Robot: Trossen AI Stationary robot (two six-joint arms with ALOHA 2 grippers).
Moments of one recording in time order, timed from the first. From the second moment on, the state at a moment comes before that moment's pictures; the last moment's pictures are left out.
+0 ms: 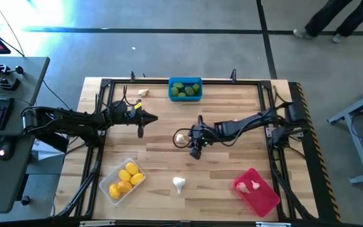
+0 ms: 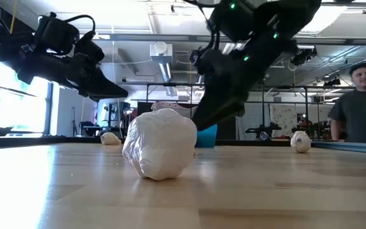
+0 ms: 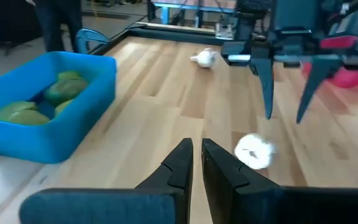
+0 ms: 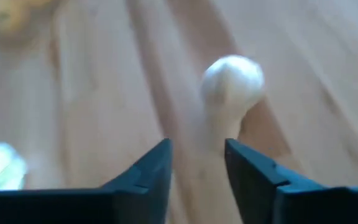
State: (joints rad) left arm 0.40 1.14 0.17 0.69 0.23 0.03; right arm 0.06 1.78 0.97 -0.02 0.05 0.43
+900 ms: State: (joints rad) left arm 0.40 1.14 0.17 0.69 0.18 0.06; right arm 0.03 1.95 0.97 0.27 0.10 0.39
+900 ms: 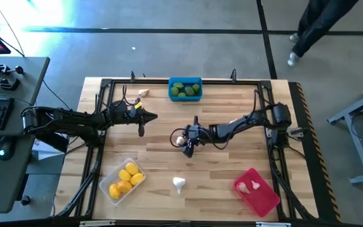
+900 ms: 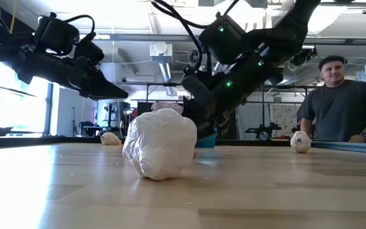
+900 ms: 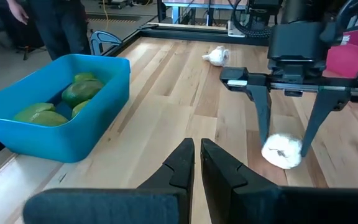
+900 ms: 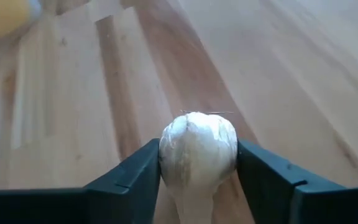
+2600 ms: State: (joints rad) left arm 0.40 1.14 0.17 0.70 0.18 0.06; right arm 0.84 1.40 0.97 -1.01 -0.06 1.96
